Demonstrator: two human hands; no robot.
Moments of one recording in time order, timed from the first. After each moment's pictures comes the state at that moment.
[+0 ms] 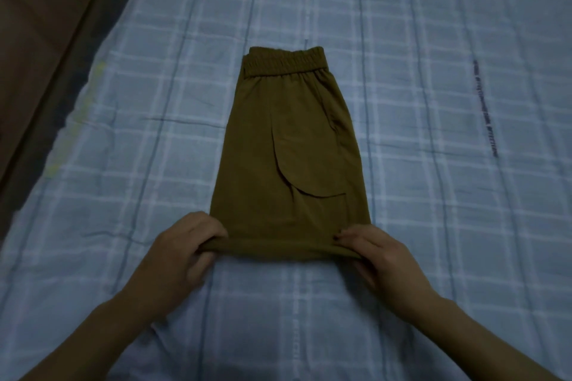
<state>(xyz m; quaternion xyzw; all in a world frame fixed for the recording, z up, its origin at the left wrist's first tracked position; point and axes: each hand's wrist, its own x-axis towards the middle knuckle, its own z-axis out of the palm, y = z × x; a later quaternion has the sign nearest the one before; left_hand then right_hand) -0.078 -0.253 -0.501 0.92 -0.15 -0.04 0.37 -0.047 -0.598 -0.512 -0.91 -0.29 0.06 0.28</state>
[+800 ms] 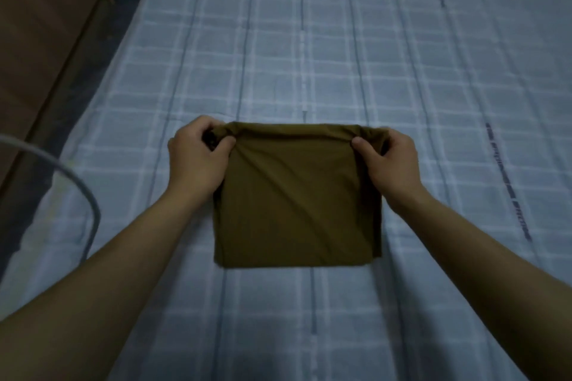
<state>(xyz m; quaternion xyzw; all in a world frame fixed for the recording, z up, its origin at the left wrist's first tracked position) 0.226 -0.253 -0.499 0.87 0.14 0.11 0.45 0.247 -0.538 -0.497 -0.87 0.10 -0.02 0.49</state>
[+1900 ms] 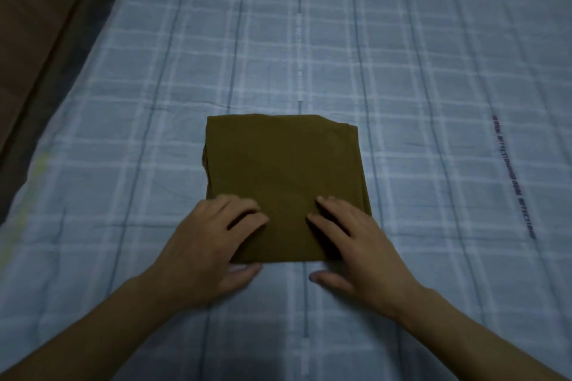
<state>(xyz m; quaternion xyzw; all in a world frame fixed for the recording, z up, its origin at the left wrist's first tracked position) 0.130 -0.263 -0.520 0.95 -0.28 -0.03 0.17 0.136 -0.544 -0.530 -0.94 -0.29 0.11 0.15</state>
